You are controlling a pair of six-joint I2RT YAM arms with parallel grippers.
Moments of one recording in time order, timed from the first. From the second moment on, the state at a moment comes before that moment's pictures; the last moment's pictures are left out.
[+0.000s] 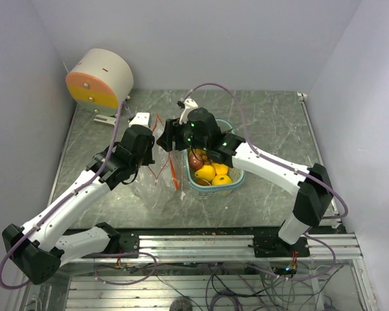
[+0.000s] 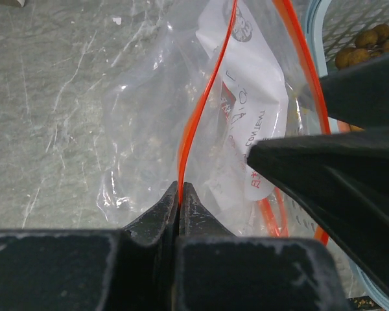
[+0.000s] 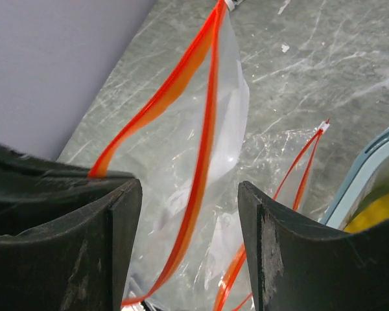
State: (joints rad) left arm -0.65 1.06 1.05 -0.67 -0.42 -0.42; right arm 0.90 1.65 1.41 -0.13 -0.02 0.49
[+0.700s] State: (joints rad) left arm -0.68 0.92 1.32 -0.90 -0.61 -0.39; right arm 0.96 1.81 1.52 -0.35 0.34 0.51
